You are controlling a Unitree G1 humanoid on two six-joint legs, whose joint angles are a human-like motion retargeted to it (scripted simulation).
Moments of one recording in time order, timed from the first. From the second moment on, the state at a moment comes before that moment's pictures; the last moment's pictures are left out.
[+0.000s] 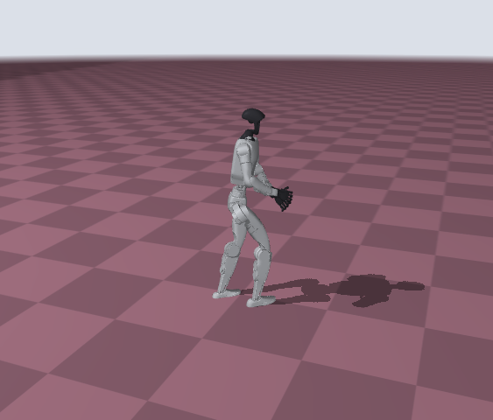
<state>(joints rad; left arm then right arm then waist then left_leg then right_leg) -0.32 0.11 -0.84 0.65 -0.54 -0.21 0.14 -0.41 -0.33 0.89 0.43 0.12 -0.14 -0.12 -0.28 0.02 0.00 -0.08 -0.14 0.29 0.20 -0.50 0.06 -0.66 0.08 0.28 0.68 -0.34 0.17</state>
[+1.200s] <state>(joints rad) -1.57 0.05 -0.37 -0.05 -0.13 -0.29 0.60 -1.59 -0.63 0.28 -0.27 -0.32 -0.20 -0.66 -0.04 -0.08 -0.19 -0.66 -0.18 0.14 0.93 -0.50 0.11 -0.48 -0.20 -0.05 1.46 -0.26 0.21</state>
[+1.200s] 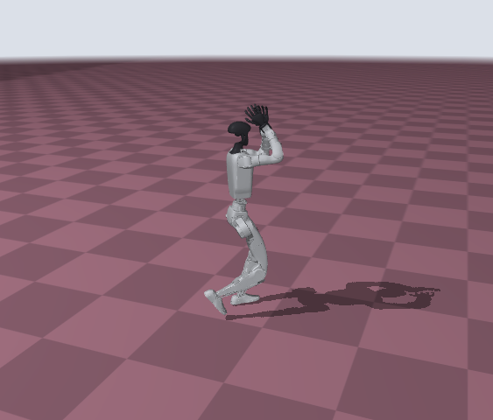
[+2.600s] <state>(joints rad) -0.47 0.24 -0.74 0.07 0.13 -0.30 0.12 -0.40 -0.40 0.96 0.93 -0.56 -0.14 -0.05 0.14 0.09 -0.05 -0.06 -0.13 -0.25 0.95 -0.20 -0.26 -0.37 0.21 0.05 0.49 -0.46 0.05</state>
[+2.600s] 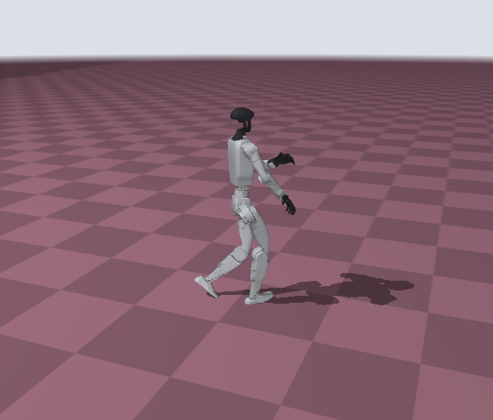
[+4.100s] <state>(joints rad) 0.16 0.49 -0.43 -0.02 0.20 -0.24 0.12 -0.74 -0.35 1.09 0.15 -0.02 -0.20 0.06 0.09 0.01 0.09 0.02 -0.27 -0.29 0.15 -0.32 -0.09 -0.42 -0.10 -0.03 0.72 -0.43 0.08</state>
